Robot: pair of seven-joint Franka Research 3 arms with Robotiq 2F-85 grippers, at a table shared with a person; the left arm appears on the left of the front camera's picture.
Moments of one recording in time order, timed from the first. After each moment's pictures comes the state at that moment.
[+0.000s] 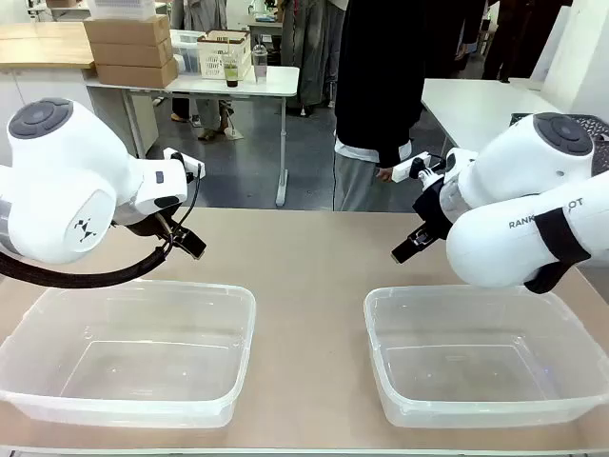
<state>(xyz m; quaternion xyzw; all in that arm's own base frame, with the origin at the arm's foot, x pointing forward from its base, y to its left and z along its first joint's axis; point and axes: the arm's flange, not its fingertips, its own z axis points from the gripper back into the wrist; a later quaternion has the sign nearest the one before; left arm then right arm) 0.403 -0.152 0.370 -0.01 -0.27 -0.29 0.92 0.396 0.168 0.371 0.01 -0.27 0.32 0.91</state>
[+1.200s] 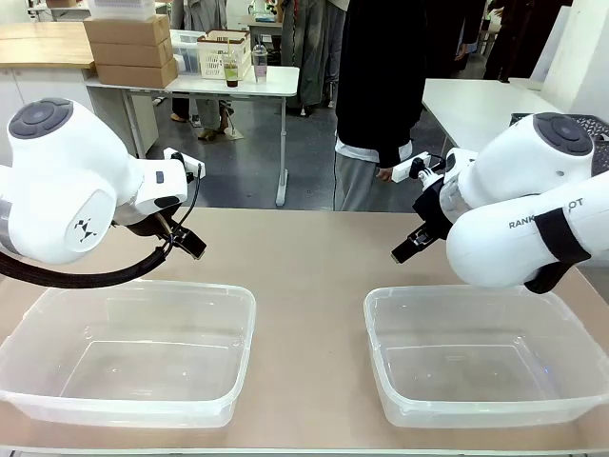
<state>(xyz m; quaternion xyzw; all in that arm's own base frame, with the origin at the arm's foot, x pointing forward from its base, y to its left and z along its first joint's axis) 0.403 -0.152 0.370 -0.01 -0.27 -0.29 0.92 0.396 0.168 0.371 0.01 -0.27 0.32 0.91</state>
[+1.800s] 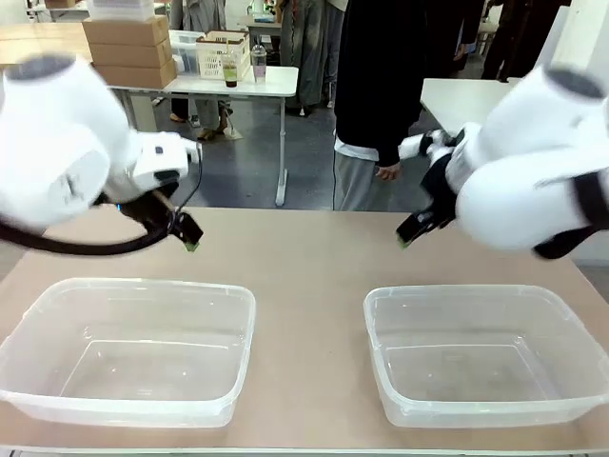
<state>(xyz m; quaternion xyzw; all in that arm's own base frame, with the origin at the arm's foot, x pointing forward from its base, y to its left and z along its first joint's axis) 0.385 -0.162 0.423 -0.01 -0.20 -0.25 0.95 0.385 0.170 0.428 0.02 -0.23 0.24 0.94</state>
